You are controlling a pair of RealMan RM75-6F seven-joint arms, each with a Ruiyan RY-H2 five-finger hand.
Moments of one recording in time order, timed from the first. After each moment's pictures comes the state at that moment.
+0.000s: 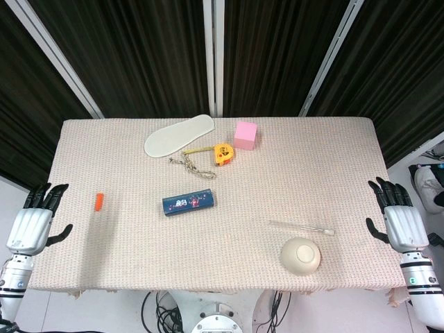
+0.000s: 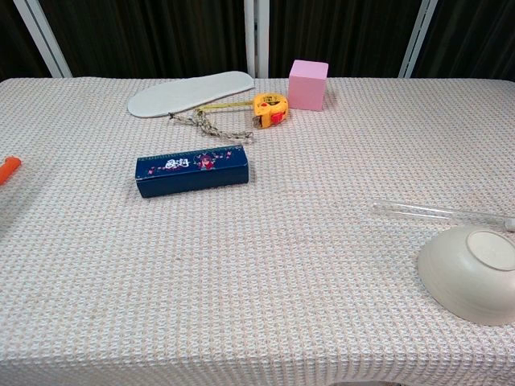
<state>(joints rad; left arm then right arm) -0.23 -1.13 -0.04 -1.58 1.45 1.39 0.06 0.20 -1.10 0.10 -1.64 -1.38 1.33 -0.06</state>
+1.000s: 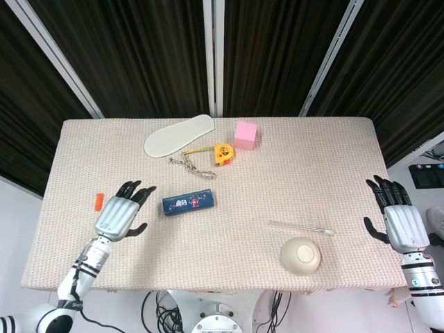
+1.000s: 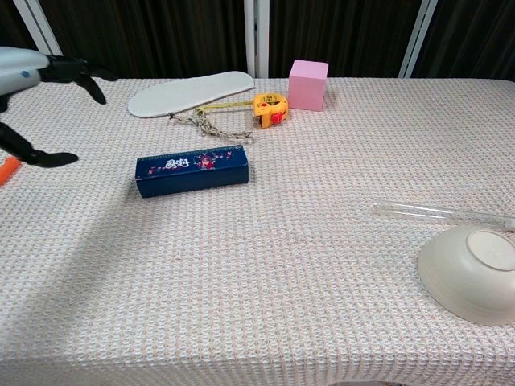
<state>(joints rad) -0.50 -1.32 -0.15 -1.89 1.21 1.09 0.53 0.20 -1.07 0.10 -1.65 -1.43 1.34 0.01</state>
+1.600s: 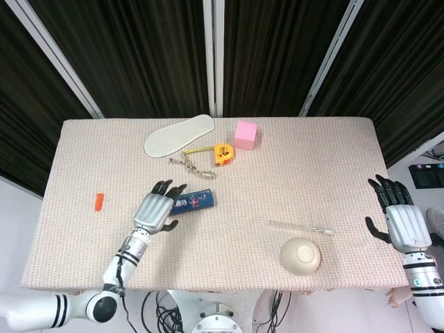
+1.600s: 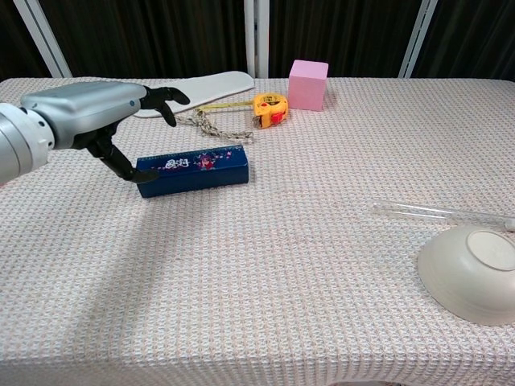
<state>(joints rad) -0.66 -1.56 -0.19 -1.75 0.98 1.10 0.67 0.20 -1.07 0.10 -1.65 -1.43 1.35 0.02</state>
